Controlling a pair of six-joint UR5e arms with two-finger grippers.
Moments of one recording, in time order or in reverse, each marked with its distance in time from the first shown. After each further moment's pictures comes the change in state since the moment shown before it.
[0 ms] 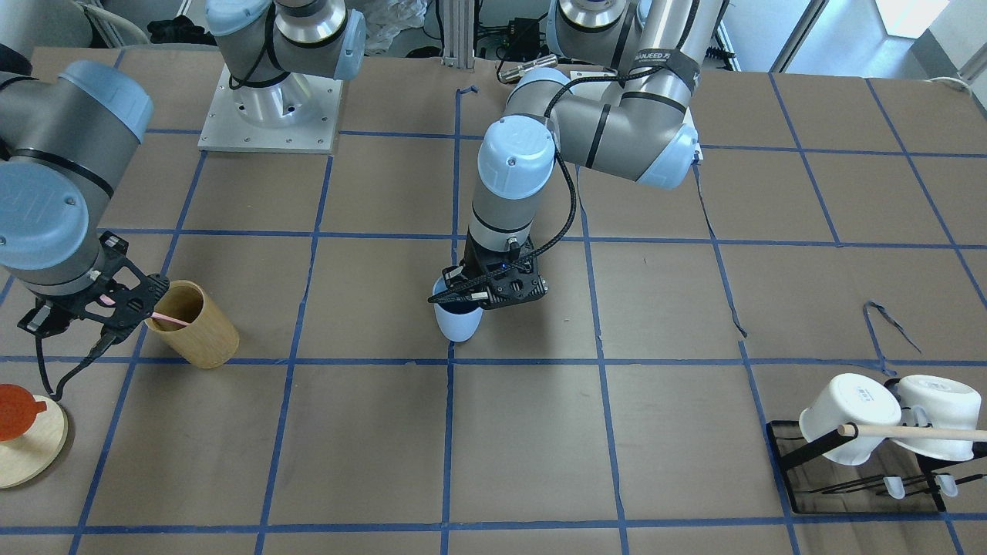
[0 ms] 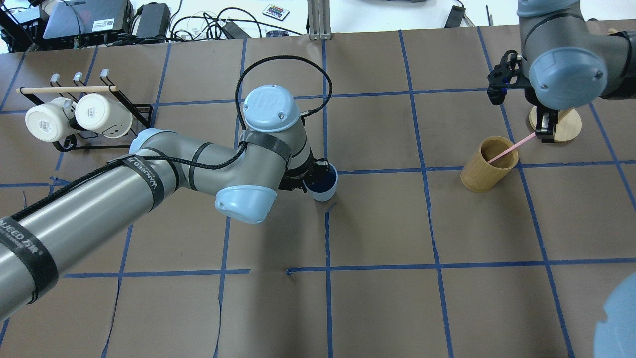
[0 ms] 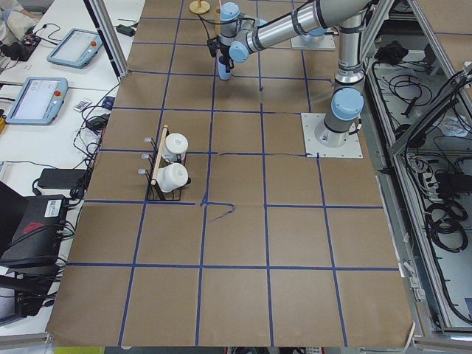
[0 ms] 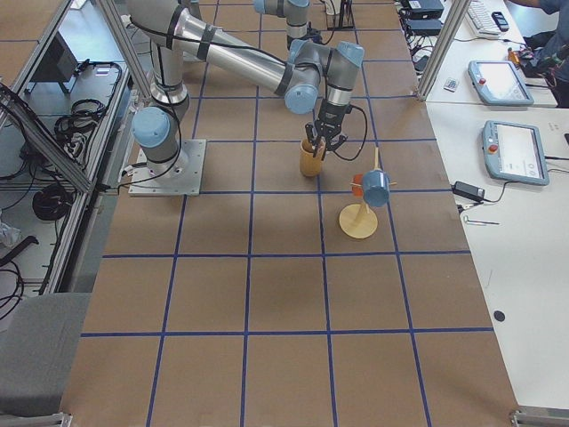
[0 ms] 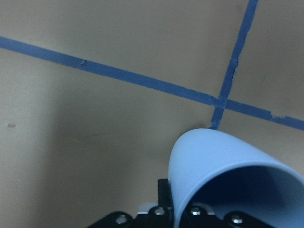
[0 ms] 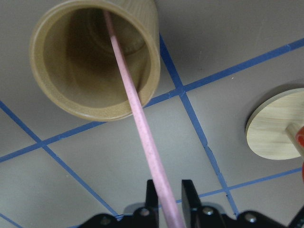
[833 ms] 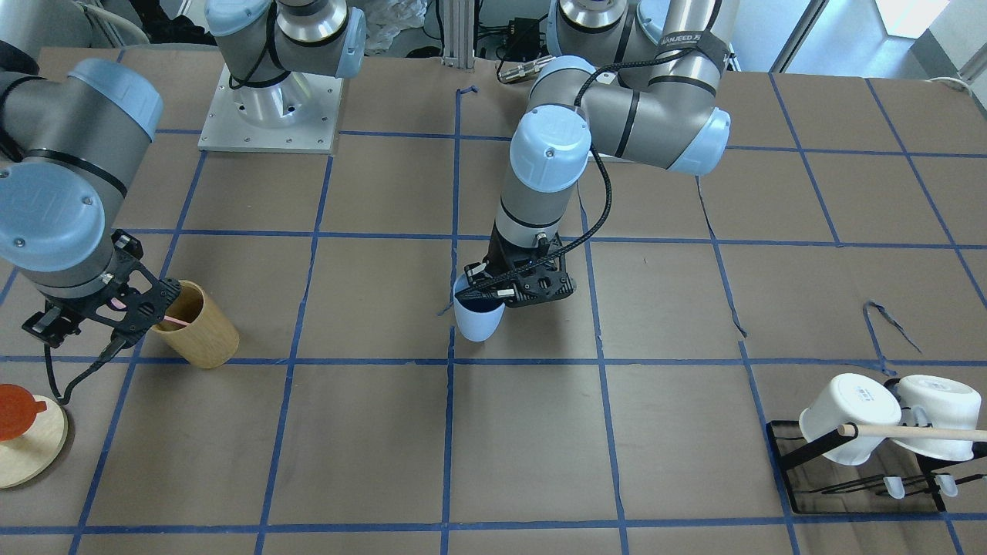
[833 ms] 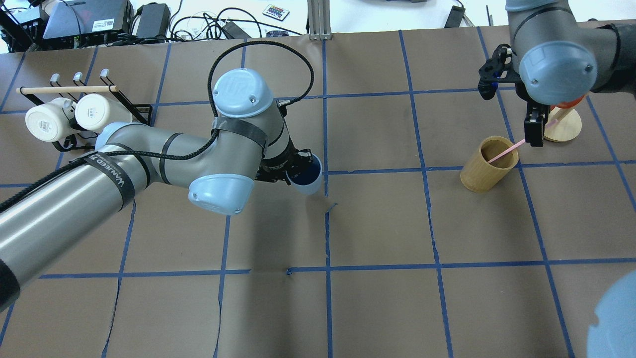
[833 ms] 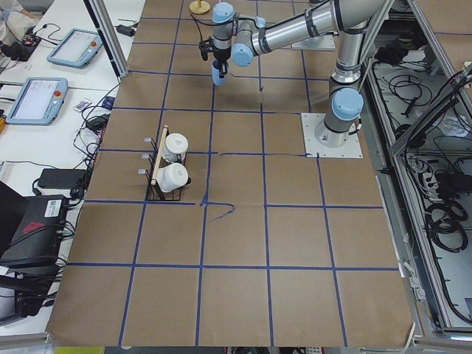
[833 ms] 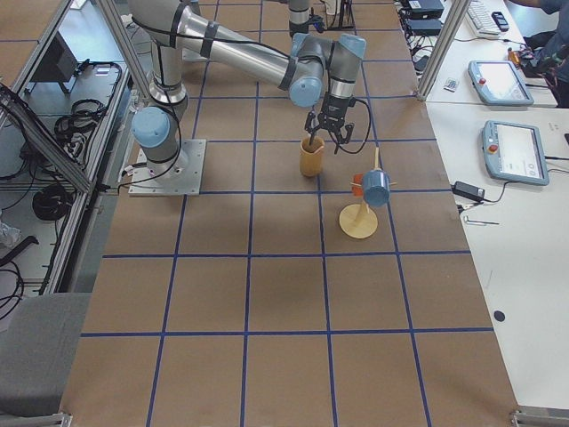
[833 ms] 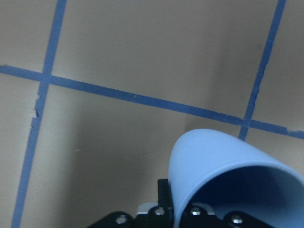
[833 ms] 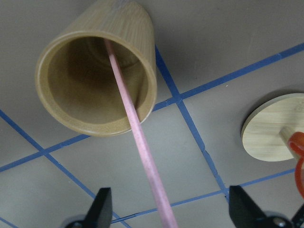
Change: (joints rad) left arm 0.048 0.054 -0.001 -0.055 -0.004 0.076; right arm 0.024 0.011 -0.010 0.008 -0.007 0.050
